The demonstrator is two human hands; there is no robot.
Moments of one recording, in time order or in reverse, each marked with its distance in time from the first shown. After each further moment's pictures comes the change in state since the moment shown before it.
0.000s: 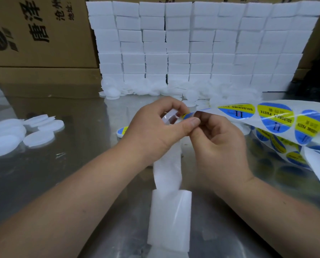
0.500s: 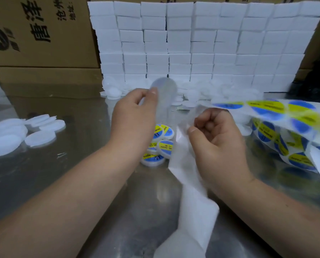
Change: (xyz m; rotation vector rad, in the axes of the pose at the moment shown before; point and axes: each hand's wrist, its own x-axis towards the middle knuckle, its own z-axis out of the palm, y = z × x) left_hand 0.016 -0.016 -0.011 0.010 0.448 -0.175; right_hand 0.000 0.005 0.003 0.039 0.022 0.020
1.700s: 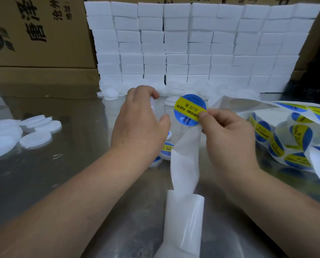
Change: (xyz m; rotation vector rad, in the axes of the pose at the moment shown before) left_hand -0.013 -0.001 0.000 0.493 -0.086 0.289; right_hand 0.014 -0.016 -0.011 -0.123 0.194 0.206
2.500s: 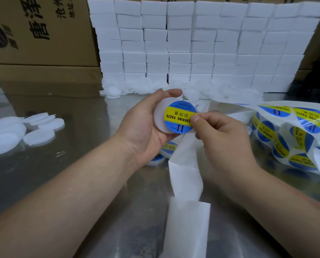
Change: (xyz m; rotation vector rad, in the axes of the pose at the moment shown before) left_hand 0.006 0.009 -0.006 -1.370 -0.482 -0.534; right_hand -0.005 -0.001 0.003 0.056 -0.209 -0.027
